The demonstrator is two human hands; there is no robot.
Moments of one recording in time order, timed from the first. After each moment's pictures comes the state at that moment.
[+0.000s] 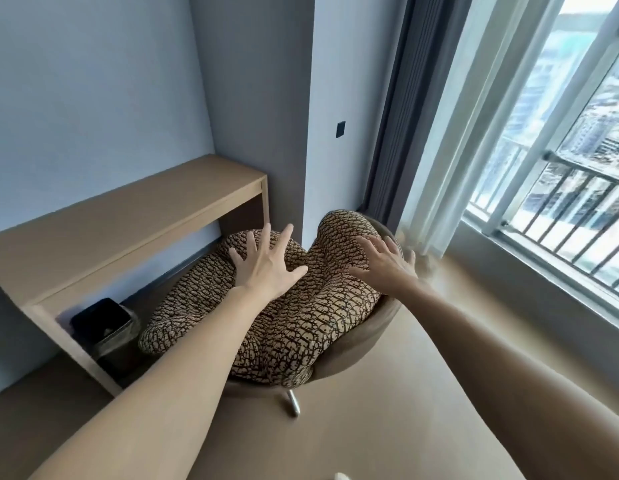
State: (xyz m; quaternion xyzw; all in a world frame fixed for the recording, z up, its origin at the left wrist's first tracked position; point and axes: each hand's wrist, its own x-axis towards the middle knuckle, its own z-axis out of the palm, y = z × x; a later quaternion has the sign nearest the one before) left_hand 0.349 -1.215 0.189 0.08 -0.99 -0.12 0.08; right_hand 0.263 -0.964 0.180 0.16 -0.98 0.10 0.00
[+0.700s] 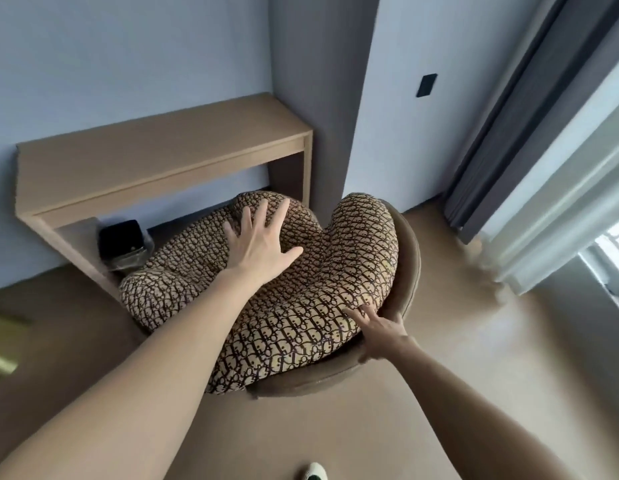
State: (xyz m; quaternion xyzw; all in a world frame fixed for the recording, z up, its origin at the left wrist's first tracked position) left_hand 0.094 -1.092 0.118 0.27 -0.95 -0.11 0.09; right_hand -0.012 -0.837 -0.010 0.38 -0.88 -0.12 -0.26
